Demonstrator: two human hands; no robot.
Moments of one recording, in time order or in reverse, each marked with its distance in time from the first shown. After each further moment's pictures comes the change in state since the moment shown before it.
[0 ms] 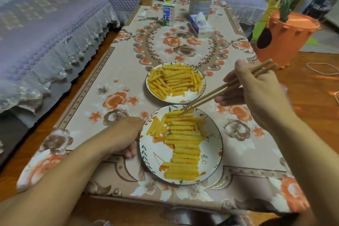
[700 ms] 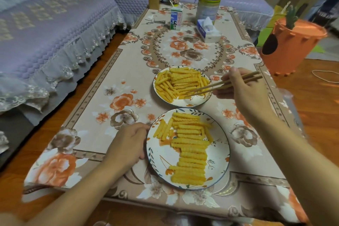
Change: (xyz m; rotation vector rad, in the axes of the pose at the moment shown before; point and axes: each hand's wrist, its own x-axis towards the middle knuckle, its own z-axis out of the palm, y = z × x) left_hand -0.012 -0.023 0.022 -0.109 0.322 0.194; right_hand 0.038 0.032 0.024 -0.028 0.063 -0.117
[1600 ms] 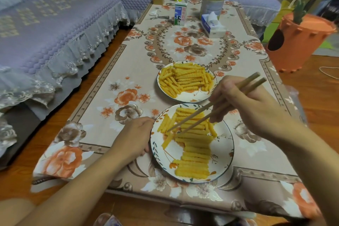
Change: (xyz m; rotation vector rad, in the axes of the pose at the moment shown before) left_hand 0.004 0.006 -0.003 0.031 -0.074 -0.019; right_hand -0.058 -0.042 -0.003 -0.026 -0.513 -0.115
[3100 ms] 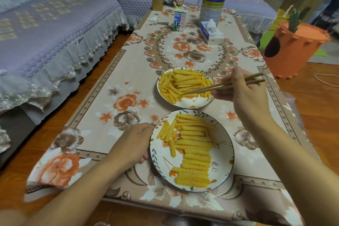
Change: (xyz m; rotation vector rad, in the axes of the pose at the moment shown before) left_hand 0.006 -0.005 -0.001 0.001 -0.050 0.003; right_hand 0.046 0.037 -0.001 0.156 0.566 0.090
